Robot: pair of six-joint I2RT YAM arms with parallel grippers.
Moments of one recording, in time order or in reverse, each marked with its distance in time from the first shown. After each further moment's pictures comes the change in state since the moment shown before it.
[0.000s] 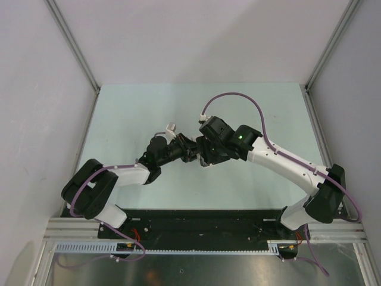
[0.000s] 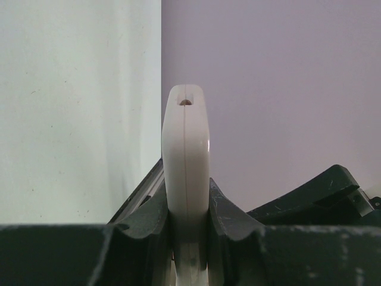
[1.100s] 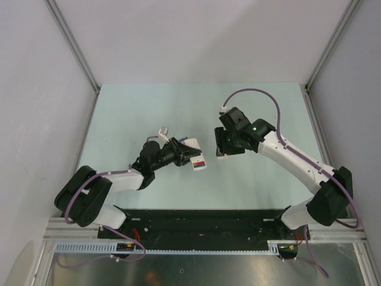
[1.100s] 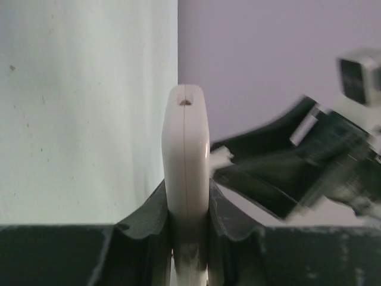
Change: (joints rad) left arm 0.047 -0.069 -0.099 -0.005 -0.007 0.054; right arm -0.207 -0.048 -0.077 0.027 -0.034 -0.048
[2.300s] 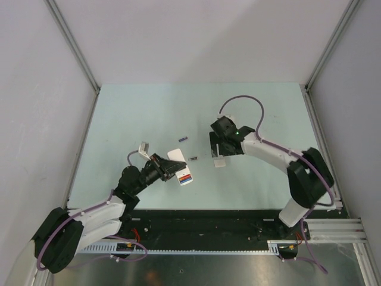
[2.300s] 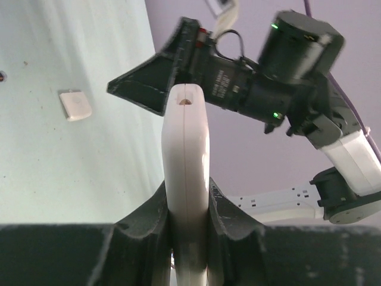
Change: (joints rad) left arm 0.005 -0.484 -0.346 0.042 -0.099 0.094; right arm -0.047 0.246 -0.171 0.295 0.185 -0.006
